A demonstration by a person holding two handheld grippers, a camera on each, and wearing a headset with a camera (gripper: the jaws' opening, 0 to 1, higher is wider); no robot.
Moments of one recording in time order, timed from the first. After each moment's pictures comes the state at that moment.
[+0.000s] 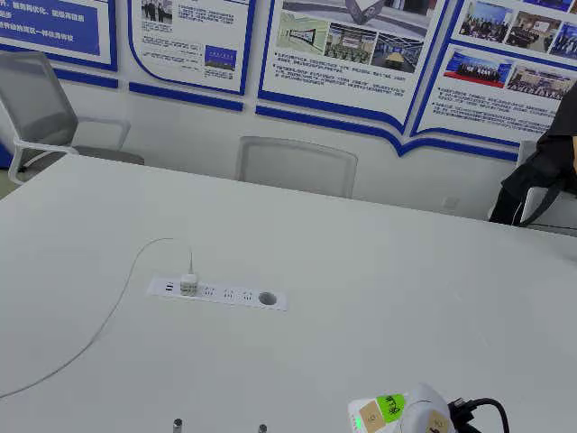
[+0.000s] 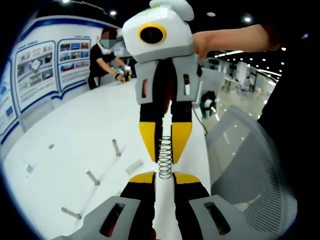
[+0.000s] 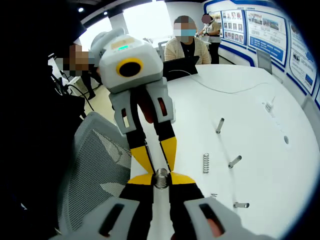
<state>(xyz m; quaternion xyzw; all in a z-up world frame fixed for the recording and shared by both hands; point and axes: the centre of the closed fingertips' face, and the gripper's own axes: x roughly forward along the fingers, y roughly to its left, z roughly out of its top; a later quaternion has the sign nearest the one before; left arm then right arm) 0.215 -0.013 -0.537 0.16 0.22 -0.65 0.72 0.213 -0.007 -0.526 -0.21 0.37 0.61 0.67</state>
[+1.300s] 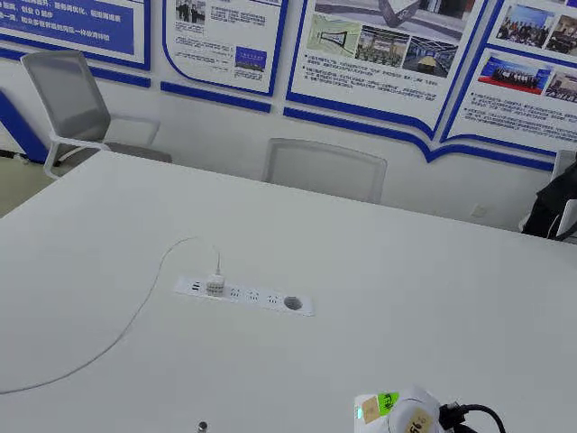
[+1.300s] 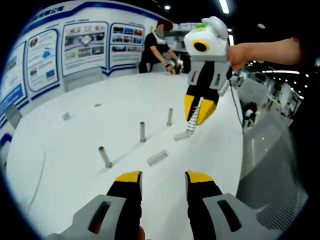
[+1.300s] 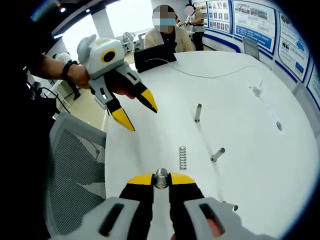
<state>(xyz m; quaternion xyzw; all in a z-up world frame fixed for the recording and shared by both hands) 0.268 0.083 -0.575 0.10 0.28 -0.48 0.83 0.268 -0.012 -0.563 -0.22 0.41 0.55 0.69</state>
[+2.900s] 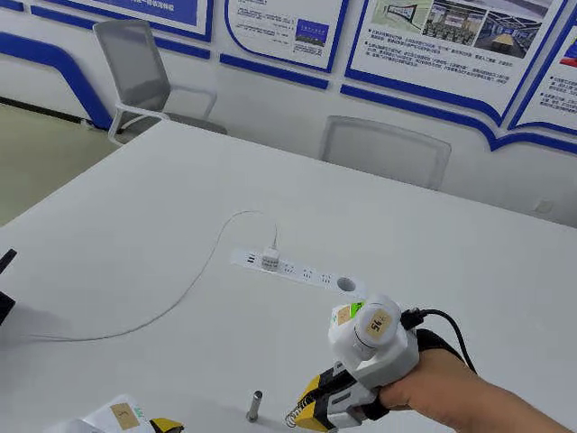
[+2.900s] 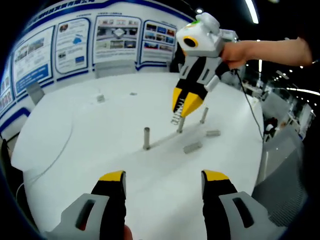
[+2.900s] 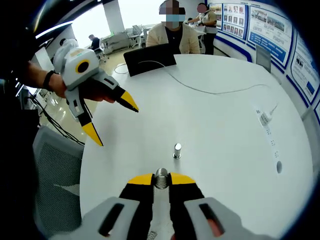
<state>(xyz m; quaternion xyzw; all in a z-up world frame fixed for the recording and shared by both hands) 0.299 0.150 -0.588 0.05 0.30 -0.38 0.87 0.357 0.062 -0.572 -0.27 0.39 0.58 0.66</state>
